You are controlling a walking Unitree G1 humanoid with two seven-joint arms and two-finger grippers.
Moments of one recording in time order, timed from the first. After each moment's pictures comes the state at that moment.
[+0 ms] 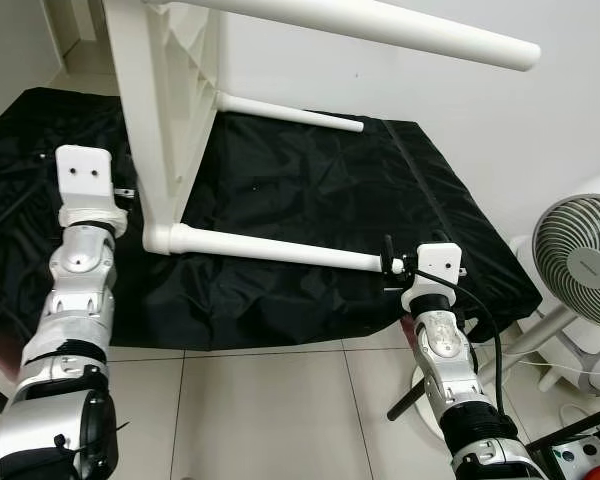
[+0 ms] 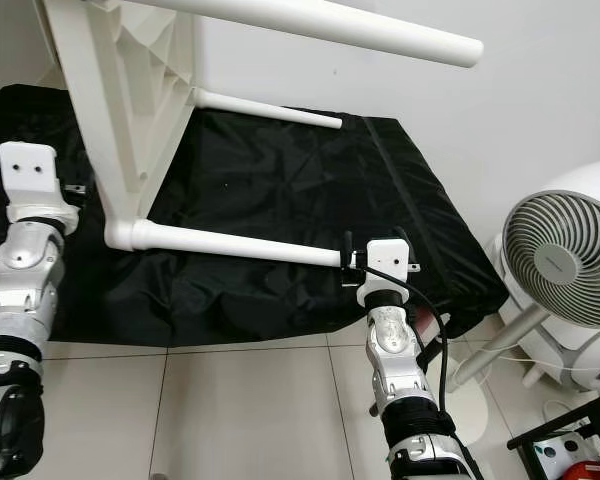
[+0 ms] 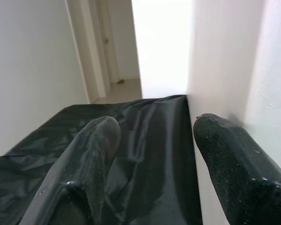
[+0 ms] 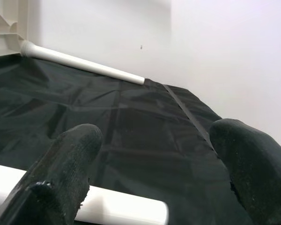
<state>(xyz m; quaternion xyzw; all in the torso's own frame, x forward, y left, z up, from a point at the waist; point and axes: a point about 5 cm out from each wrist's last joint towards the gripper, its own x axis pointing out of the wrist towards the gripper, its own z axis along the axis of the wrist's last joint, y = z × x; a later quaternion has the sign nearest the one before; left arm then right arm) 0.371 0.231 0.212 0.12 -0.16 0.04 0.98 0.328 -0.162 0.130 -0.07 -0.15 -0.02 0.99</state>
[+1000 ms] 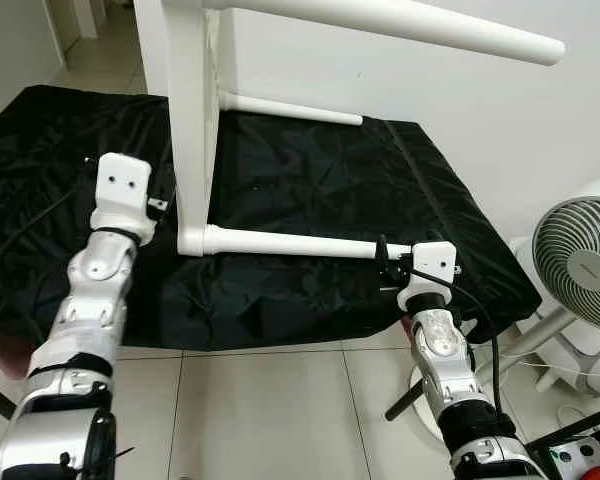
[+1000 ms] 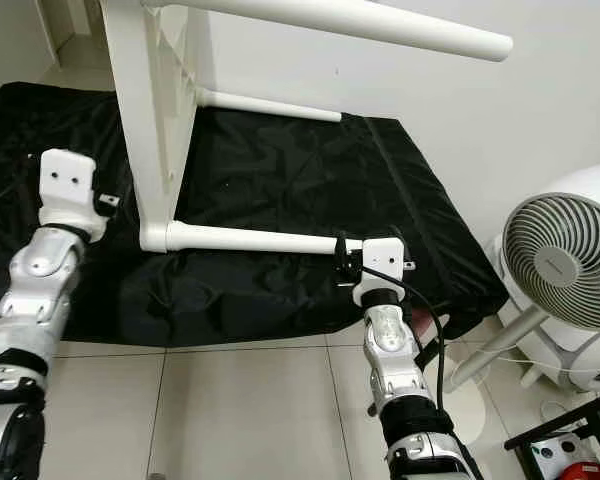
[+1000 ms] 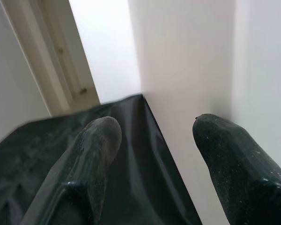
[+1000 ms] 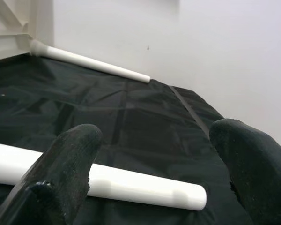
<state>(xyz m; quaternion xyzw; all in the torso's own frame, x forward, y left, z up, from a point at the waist) 0.357 0.223 0.200 0.15 -0.14 -0.06 0.98 0.328 -0.156 0.131 -0.08 -0.15 0.00 0.99</state>
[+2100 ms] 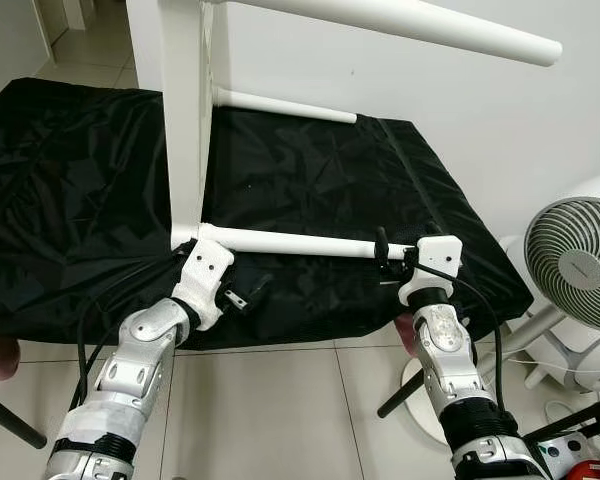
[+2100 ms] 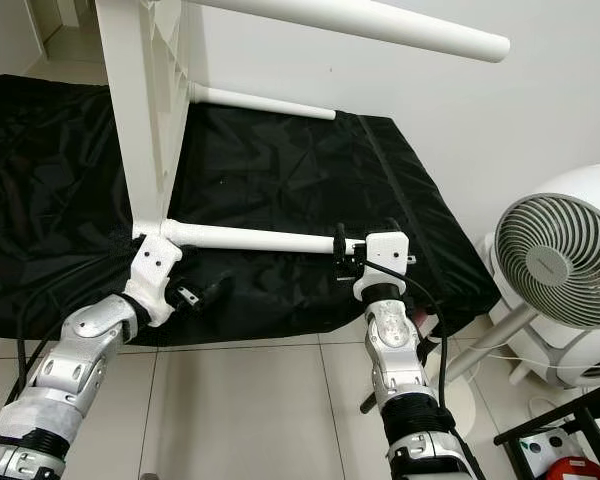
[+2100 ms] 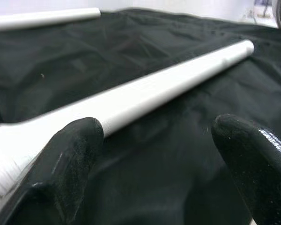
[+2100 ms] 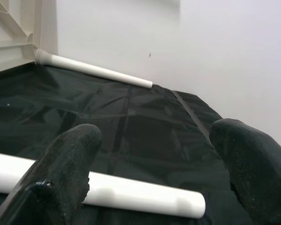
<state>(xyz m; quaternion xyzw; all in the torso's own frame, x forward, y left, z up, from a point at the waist) 0.314 0.140 0.143 0.11 -0.02 -0.32 0.94 0.326 -0.159 0.137 -0.06 -0.16 0.01 0.99</state>
